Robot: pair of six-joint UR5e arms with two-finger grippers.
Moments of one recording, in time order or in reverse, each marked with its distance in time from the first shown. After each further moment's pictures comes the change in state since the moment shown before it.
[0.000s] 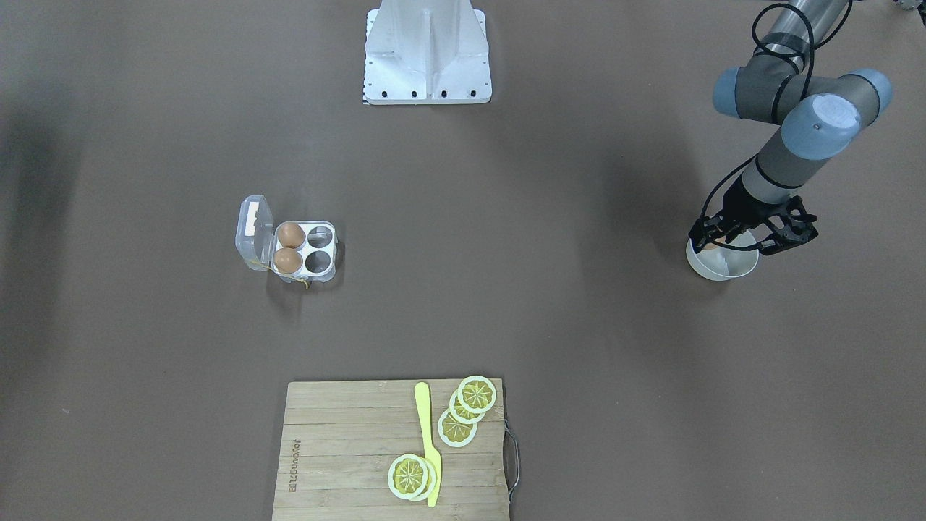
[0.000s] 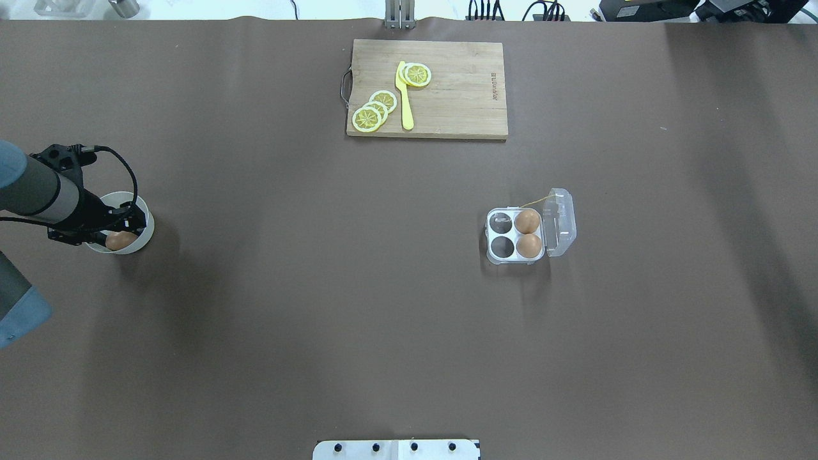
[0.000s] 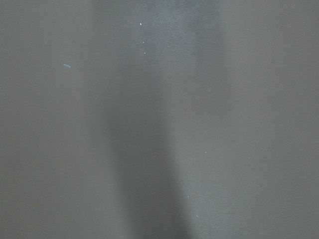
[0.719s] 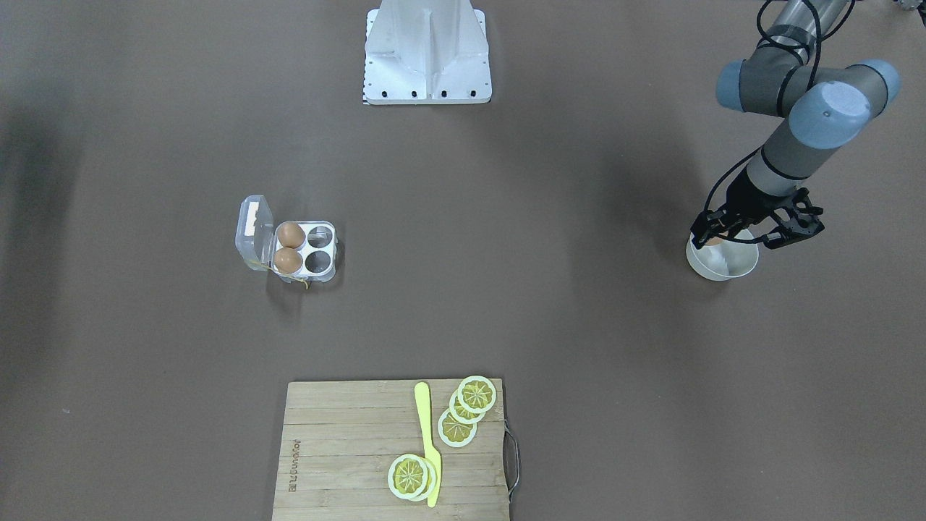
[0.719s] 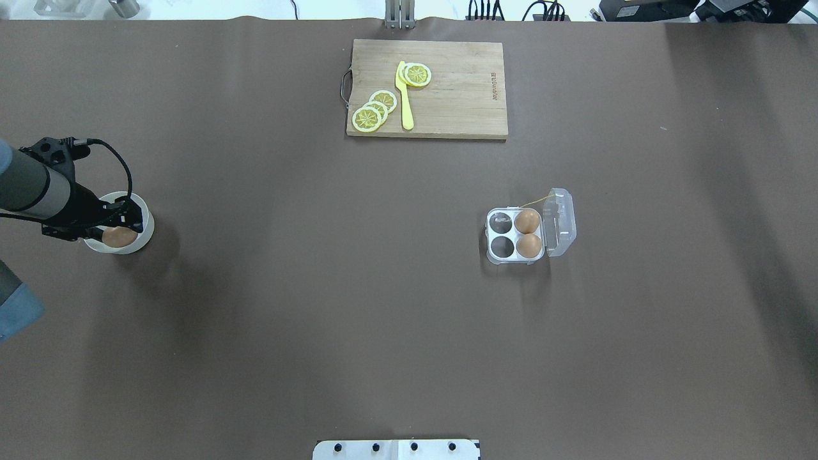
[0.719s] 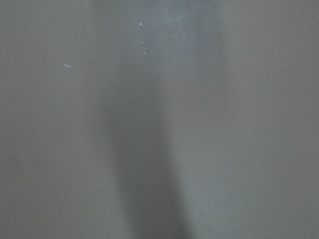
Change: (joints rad) left arm -0.027 0.018 -0.058 0.010 -0.012 0.007; right arm 0.000 0.000 0.000 0.000 0.000 0.000
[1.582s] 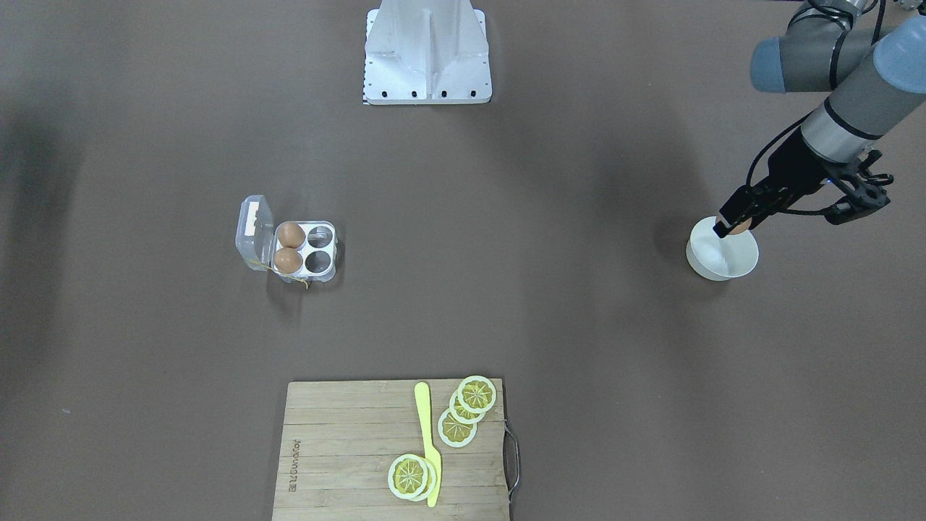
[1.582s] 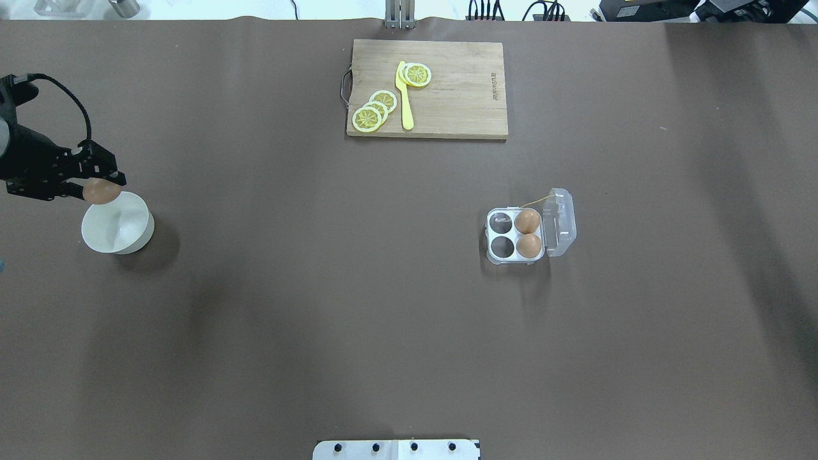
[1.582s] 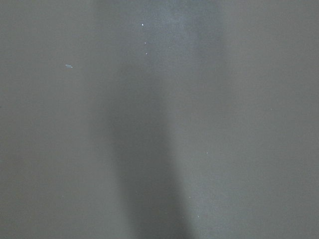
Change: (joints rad) left arm -0.145 -0.057 -0.120 -0.008 -0.141 -0.114; right arm 0.000 0.001 0.000 0.002 0.003 -0.001
